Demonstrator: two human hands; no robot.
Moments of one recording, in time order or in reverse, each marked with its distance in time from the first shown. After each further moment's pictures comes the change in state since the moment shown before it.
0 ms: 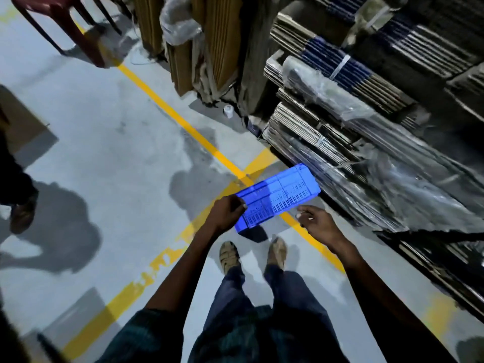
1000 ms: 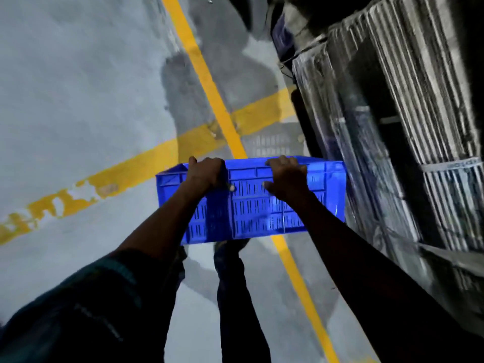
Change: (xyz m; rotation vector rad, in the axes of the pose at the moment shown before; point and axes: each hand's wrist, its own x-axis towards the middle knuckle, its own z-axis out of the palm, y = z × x) left_hand 0.412 -0.240 0.234 0.395 -0.313 -0.364; right_hand 0.485 0.170 0.128 -1.160 -0.261 -0.417
